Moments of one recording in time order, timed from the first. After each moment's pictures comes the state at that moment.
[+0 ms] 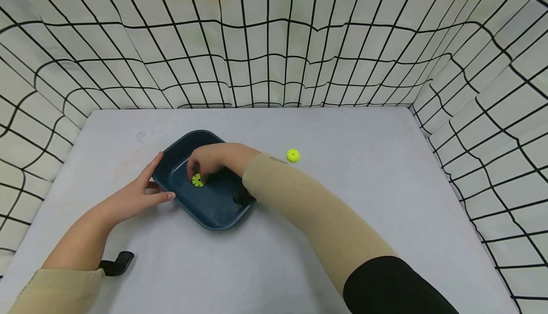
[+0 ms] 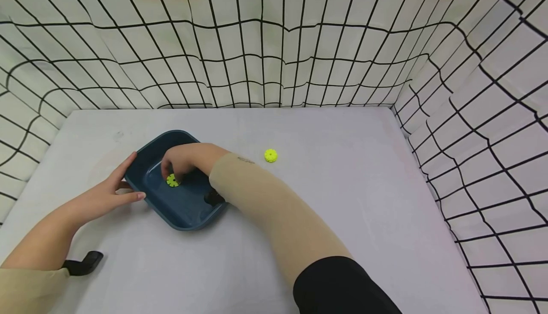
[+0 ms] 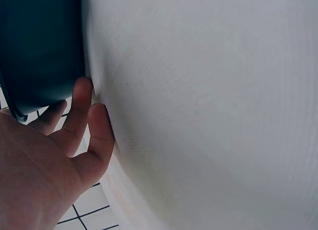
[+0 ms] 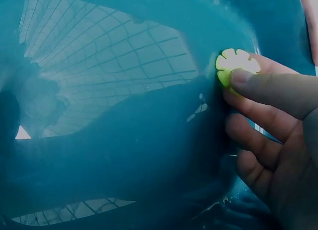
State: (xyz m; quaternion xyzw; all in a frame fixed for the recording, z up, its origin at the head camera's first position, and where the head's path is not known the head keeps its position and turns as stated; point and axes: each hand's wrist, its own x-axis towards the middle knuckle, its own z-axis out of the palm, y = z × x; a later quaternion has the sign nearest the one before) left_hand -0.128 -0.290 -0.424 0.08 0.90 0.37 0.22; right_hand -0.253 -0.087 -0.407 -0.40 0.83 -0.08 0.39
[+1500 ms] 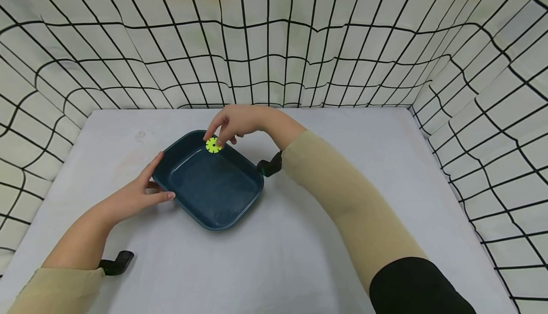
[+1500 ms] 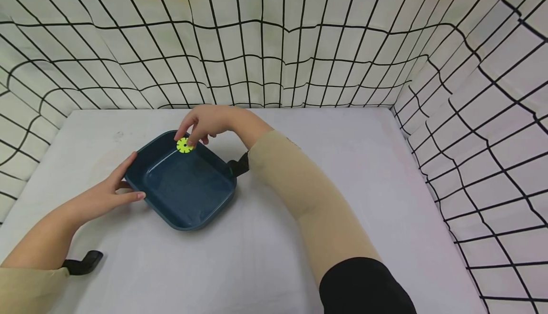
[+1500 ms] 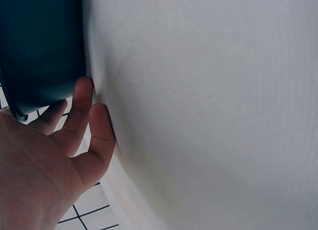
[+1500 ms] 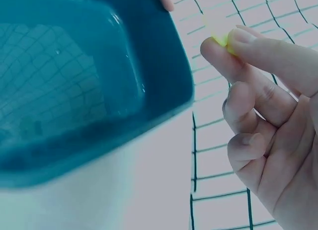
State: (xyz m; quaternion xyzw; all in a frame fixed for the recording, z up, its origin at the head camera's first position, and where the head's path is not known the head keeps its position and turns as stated) left_hand -0.129 -0.287 -0.422 0.08 0.90 0.36 0.21; right_hand -0.292 0.002 -0.338 -0.38 0.79 -0.30 0.37
